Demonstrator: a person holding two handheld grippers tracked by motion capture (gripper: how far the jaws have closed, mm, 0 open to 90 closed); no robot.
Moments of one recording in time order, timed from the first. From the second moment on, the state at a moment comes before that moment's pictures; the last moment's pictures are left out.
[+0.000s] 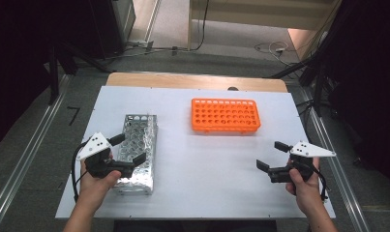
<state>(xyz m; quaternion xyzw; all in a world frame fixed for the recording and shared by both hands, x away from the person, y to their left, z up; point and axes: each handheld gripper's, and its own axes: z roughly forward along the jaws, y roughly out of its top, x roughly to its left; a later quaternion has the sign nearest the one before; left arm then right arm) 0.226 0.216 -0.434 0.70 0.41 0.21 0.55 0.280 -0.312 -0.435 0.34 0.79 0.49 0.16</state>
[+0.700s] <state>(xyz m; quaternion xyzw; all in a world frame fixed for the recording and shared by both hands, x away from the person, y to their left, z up) 0.196 0.246 -0.449 0.69 0.41 0.21 0.55 0.283 -0.326 -0.441 0.35 0.78 0.49 0.17</state>
